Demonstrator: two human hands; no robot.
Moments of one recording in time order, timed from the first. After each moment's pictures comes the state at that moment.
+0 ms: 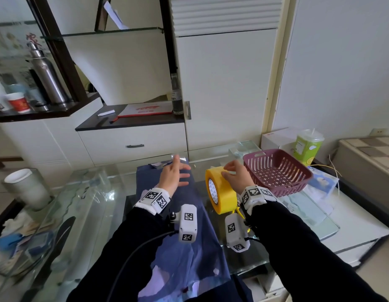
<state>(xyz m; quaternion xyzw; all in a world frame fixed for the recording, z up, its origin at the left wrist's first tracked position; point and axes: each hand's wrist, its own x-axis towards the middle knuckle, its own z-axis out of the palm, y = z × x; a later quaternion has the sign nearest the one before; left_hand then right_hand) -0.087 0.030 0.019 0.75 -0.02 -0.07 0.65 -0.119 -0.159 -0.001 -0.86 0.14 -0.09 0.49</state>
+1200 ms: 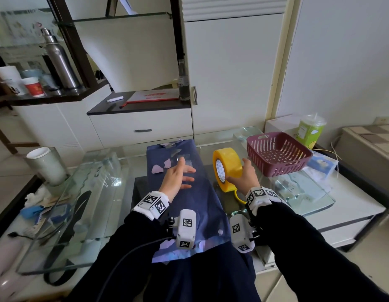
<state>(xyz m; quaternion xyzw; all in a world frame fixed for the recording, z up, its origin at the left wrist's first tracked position) -0.105 0.057 -0.006 0.77 0.00 -0.09 0.63 -0.120 -0.144 -0.032 -0.87 0.17 -0.05 0.47</state>
